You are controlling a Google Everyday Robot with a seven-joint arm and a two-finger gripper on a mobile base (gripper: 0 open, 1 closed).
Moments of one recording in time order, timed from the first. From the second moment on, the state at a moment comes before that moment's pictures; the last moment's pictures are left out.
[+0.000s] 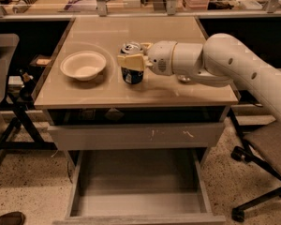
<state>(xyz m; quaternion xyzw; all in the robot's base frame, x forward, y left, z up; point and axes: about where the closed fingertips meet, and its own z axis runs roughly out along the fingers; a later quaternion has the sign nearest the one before) 0.645 0.030 0.910 -0.39 0.65 0.38 0.53</state>
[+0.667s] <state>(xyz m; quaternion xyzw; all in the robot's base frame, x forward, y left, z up) 0.657 0.026 0.896 -0.38 0.66 0.39 0.52</state>
